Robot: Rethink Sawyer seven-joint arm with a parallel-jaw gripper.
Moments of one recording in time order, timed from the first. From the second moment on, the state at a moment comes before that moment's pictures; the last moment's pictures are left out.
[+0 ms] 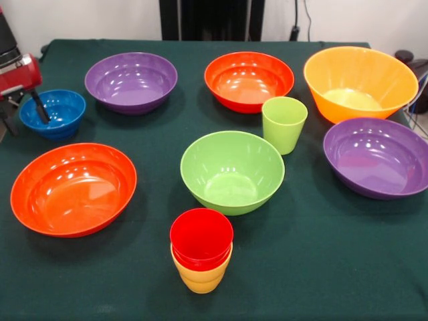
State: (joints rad) arm -1.36 -0.26 0.78 1.48 -0.68 0.72 0.85
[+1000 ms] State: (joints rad) arm -1.34 -0.27 0.75 1.49 -0.67 0.72 0.85
